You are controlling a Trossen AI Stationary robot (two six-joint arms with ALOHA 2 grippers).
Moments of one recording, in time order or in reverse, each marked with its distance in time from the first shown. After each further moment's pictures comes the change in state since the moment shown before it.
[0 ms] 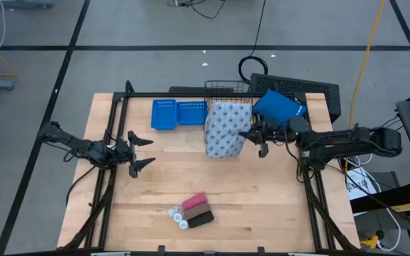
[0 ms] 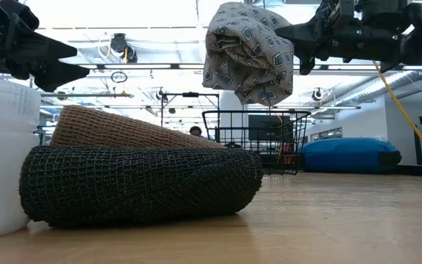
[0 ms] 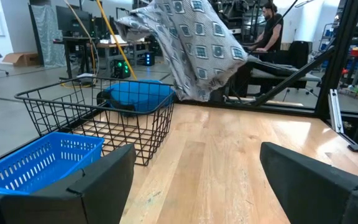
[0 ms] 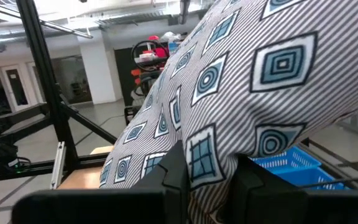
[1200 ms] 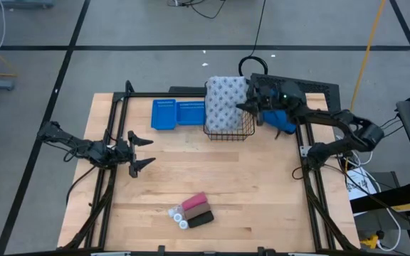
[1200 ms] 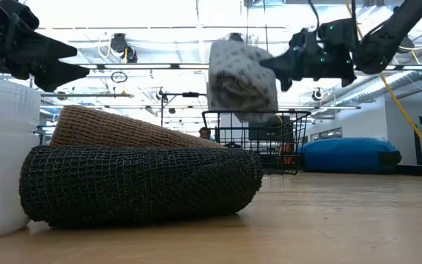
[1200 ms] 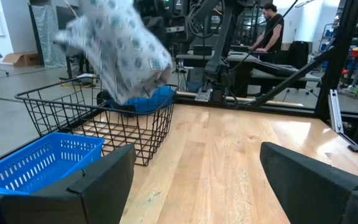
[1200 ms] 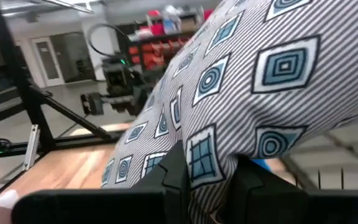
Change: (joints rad) left arm 0.000 0.000 0.000 0.000 0.000 0.000; right arm -0.521 0.308 0.261 -0.068 -0.564 -0.006
